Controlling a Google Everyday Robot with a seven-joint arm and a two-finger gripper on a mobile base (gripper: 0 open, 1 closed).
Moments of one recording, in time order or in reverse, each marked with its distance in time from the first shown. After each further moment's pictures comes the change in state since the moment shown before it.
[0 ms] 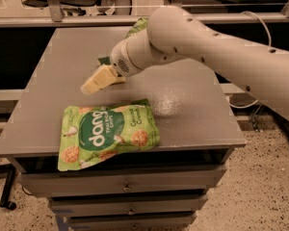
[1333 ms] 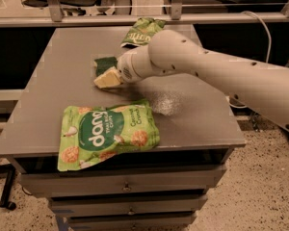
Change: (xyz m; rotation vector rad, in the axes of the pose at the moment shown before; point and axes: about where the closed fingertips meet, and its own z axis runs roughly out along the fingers) arm 0.033 -0.046 0.038 0.107 -0.040 0.063
